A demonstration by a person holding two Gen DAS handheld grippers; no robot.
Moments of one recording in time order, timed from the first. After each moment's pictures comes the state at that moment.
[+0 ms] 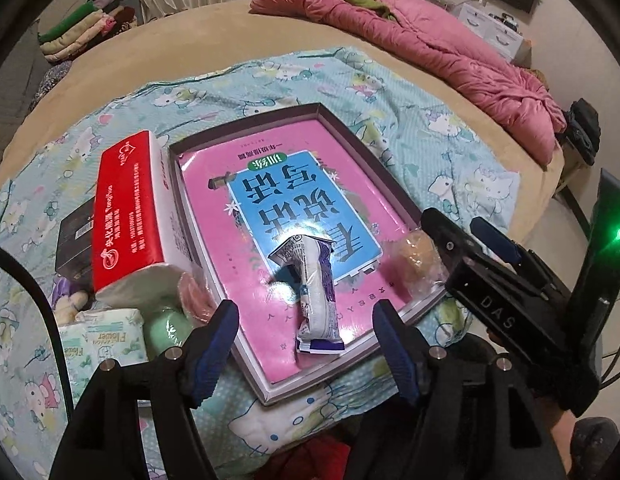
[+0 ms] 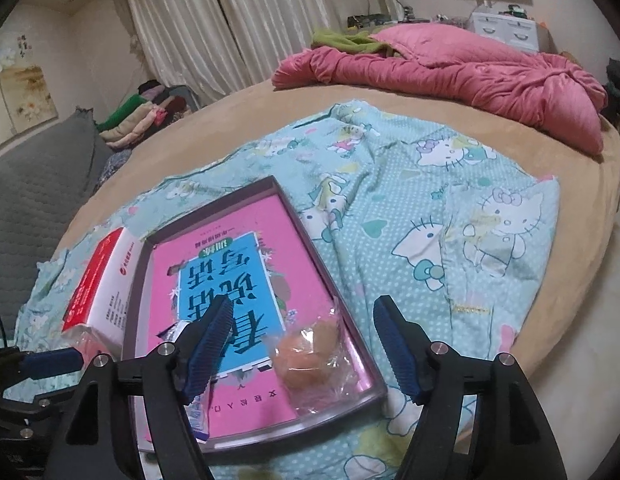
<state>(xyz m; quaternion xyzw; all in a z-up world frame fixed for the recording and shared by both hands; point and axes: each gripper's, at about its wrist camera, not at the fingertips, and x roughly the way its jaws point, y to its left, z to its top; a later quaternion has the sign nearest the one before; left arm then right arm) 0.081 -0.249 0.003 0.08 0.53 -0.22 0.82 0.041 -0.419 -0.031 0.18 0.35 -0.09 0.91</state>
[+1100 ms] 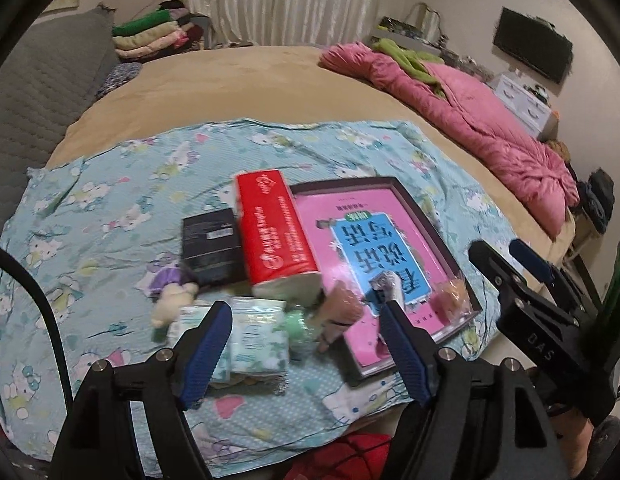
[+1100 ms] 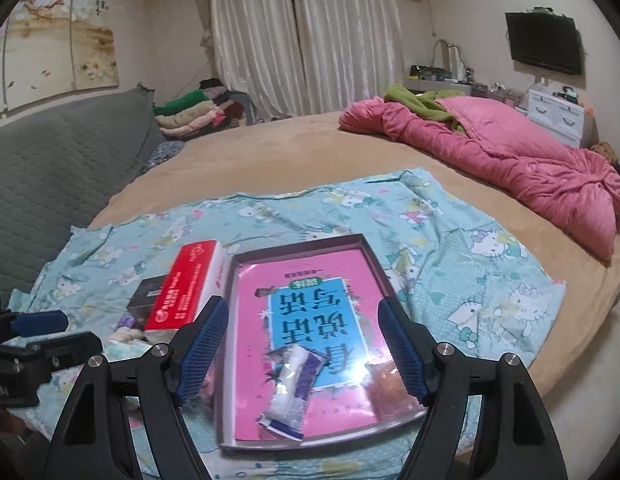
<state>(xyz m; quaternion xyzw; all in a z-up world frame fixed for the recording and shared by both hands) 0.060 -0.118 0.074 0.00 0.46 -0.15 0.88 0.028 -0.319 0.062 0.07 0.31 -0.02 0.95</state>
